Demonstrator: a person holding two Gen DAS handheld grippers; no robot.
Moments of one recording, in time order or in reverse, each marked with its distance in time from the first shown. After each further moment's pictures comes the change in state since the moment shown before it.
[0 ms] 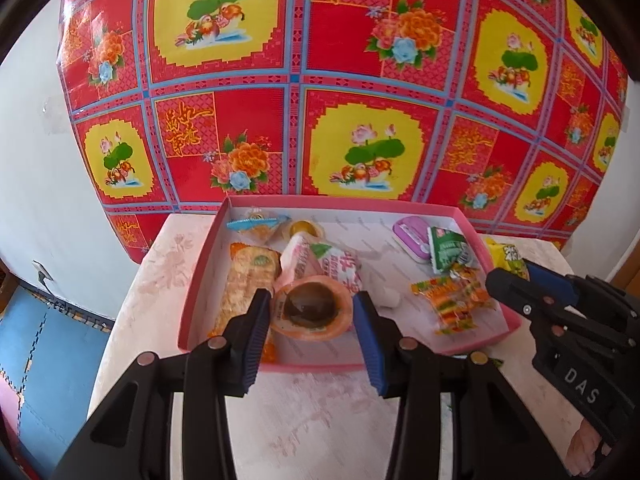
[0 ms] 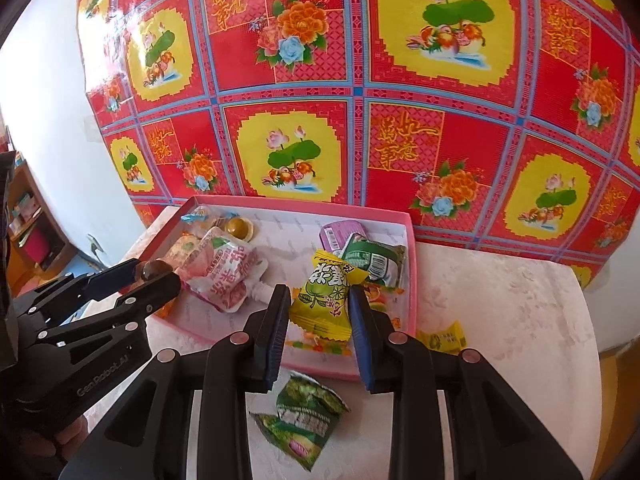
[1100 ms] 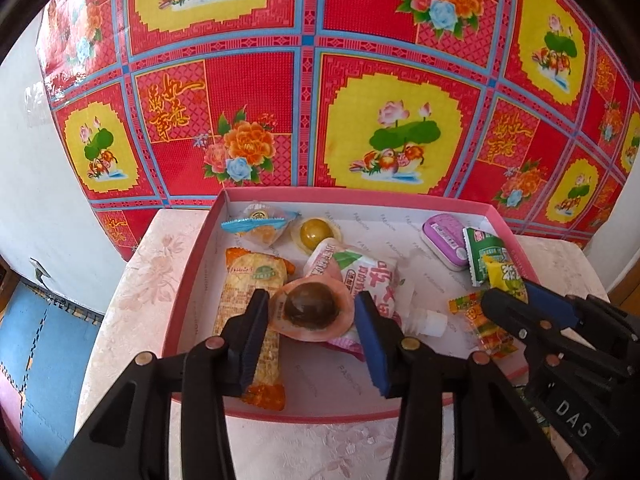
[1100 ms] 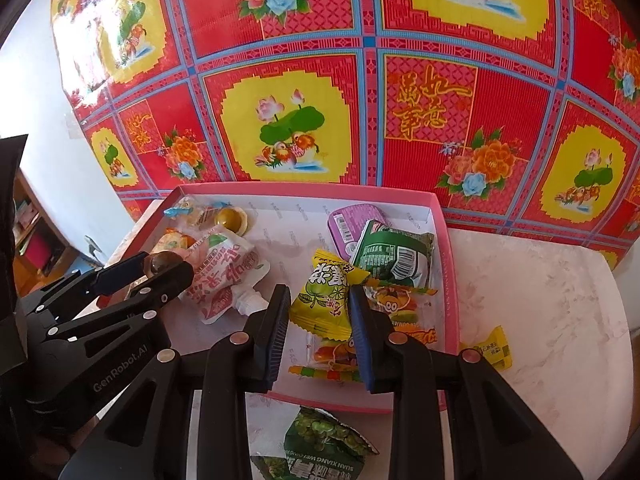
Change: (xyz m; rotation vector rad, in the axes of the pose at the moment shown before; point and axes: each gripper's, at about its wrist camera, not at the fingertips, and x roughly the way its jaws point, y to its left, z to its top) left arm 0.048 0.008 0.009 0.003 0.036 0.017; right arm 0.045 0.005 0.002 0.049 0.063 0.014
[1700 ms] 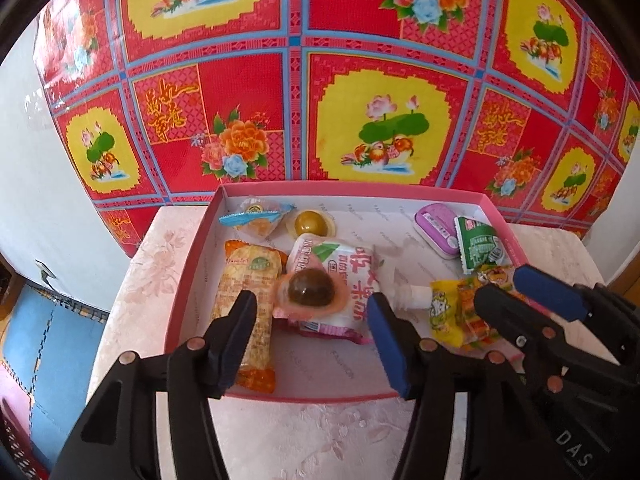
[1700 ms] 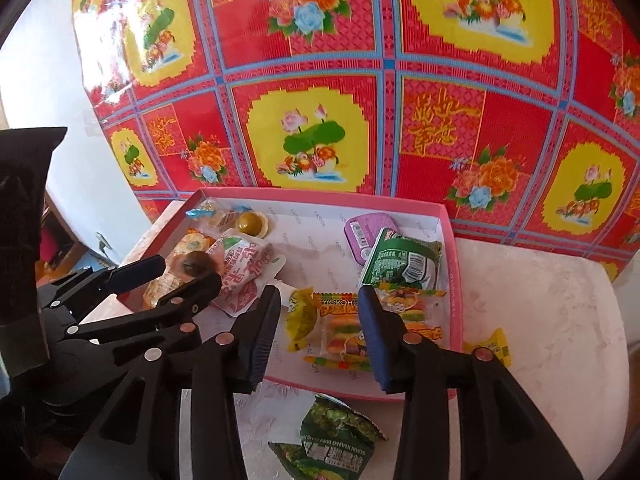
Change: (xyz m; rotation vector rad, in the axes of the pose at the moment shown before) left arm -0.011 -0.009 -0.002 0.028 0.026 0.016; right arm -0.022 0.007 -0.003 -0.036 -0.042 0.028
